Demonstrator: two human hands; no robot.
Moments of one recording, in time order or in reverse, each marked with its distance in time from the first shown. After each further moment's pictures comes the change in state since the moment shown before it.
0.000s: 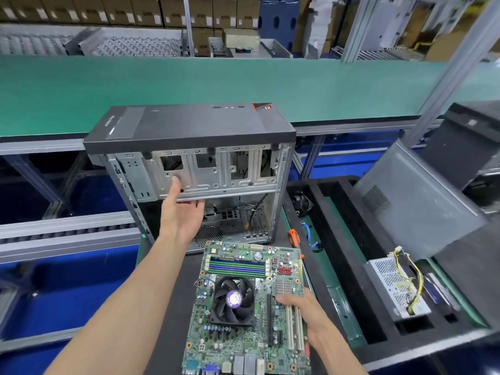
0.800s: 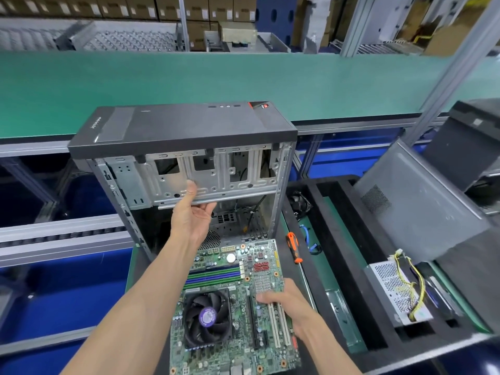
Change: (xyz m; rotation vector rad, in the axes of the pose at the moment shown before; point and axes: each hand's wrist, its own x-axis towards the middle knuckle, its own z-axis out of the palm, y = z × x) left_hand 0.021 -0.032 0.011 0.128 0.097 0.028; right_hand 0.017 -0.034 0.028 -0.147 -0.120 0.042
